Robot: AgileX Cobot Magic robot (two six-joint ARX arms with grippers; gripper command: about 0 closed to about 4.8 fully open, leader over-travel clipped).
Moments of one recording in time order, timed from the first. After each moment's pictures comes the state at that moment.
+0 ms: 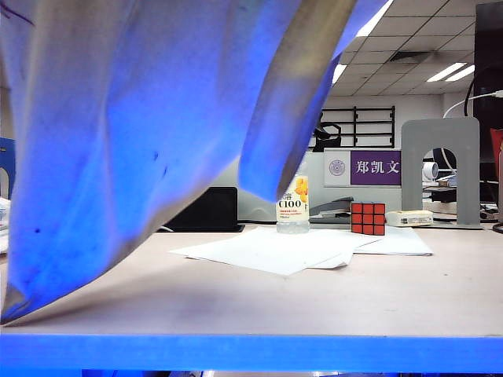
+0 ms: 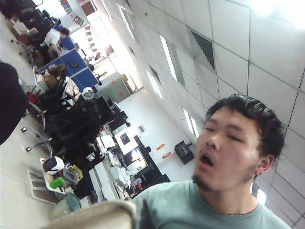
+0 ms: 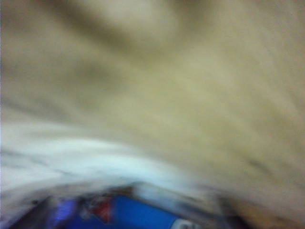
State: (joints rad) left arm -1.05 1.25 1.76 0.16 1.00 -1.57; right arm 0.85 2.03 1.55 -0.38 -0.47 -0.41
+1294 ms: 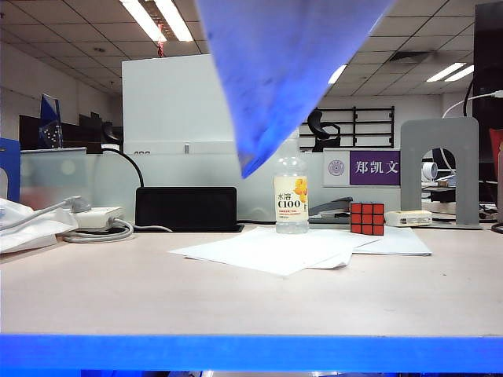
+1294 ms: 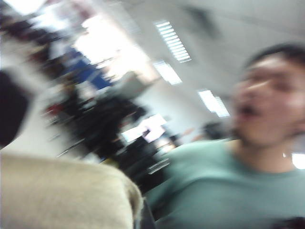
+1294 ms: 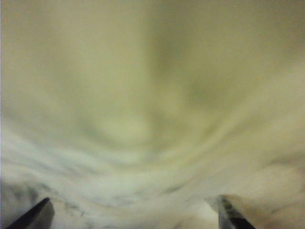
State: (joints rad) left arm -1.05 0.93 1.78 -0.34 1.02 -1.20; right arm 0.75 1.40 1.43 -0.66 -0.32 -0.58
